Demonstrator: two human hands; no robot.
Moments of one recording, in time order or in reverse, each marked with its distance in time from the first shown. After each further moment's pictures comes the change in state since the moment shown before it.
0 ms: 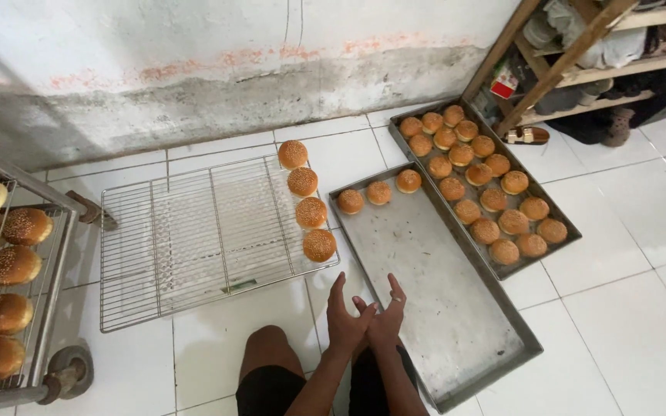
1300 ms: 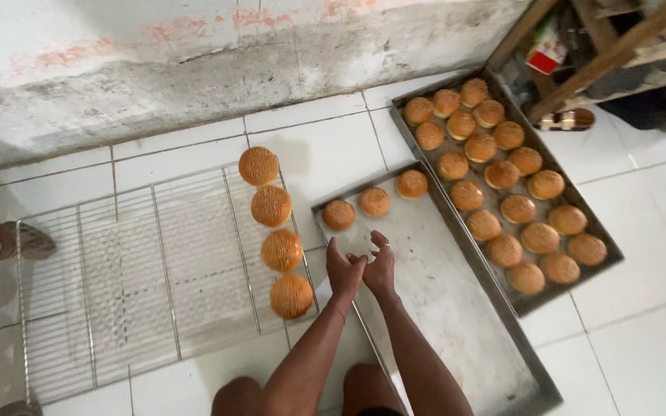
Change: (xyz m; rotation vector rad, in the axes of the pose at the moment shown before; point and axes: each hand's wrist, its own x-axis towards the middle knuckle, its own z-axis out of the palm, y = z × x) left_hand 0.208 -0.151 0.154 0.086 0.063 -0.409; right_hand 0.246 0.144 0.108 -0.116 -0.314 0.103
